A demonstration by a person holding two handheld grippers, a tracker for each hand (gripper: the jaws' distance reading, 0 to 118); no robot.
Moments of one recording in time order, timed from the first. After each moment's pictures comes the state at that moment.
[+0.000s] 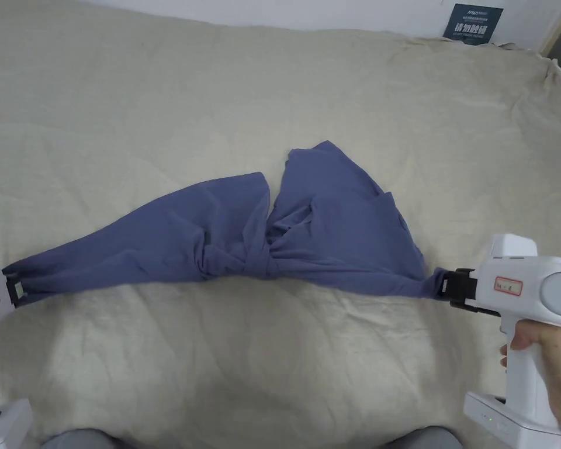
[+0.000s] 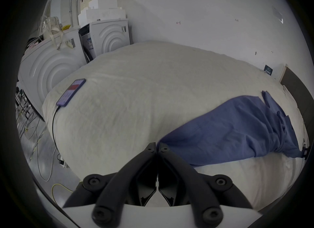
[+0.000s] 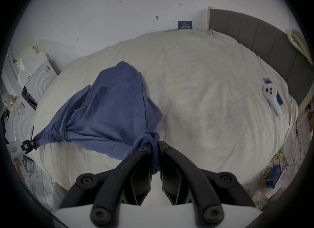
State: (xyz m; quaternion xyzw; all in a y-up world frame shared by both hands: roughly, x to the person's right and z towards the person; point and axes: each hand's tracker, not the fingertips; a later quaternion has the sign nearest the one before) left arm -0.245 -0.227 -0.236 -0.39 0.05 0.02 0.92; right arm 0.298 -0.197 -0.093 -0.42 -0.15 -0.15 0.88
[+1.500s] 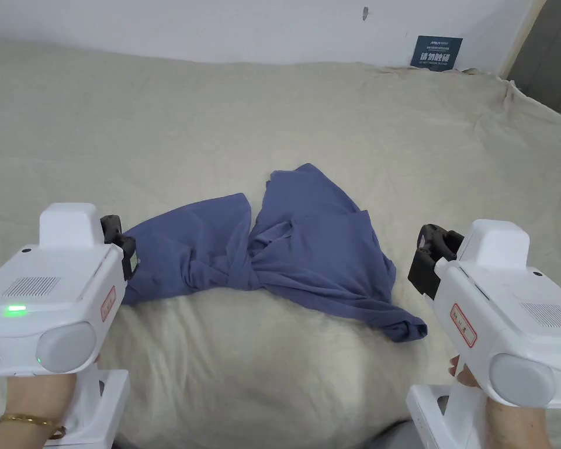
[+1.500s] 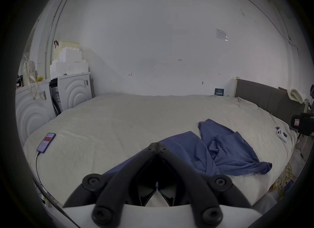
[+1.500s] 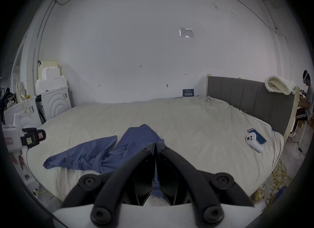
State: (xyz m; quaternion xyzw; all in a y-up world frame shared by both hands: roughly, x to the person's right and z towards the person) left arm -0.130 -0.157 -0.159 -0.16 -0.13 -0.02 0.98; right arm 0.213 -0.135 -0.011 -0.14 -0.16 -0.04 0.98
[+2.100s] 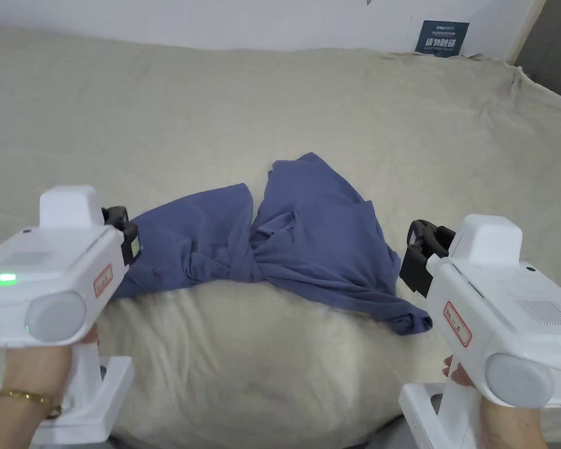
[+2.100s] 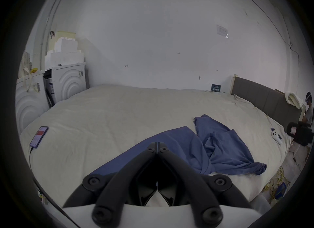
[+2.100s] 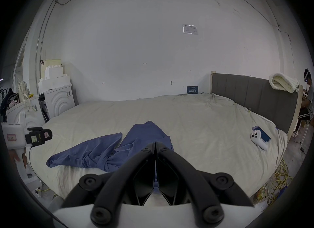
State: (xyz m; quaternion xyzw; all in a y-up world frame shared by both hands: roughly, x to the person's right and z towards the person) left arm -0.128 -0.150 -0.187 -0.21 -0.16 0.00 0.97; right arm 0.203 -0.138 -0.018 -0.15 -0.15 -0.05 0.98
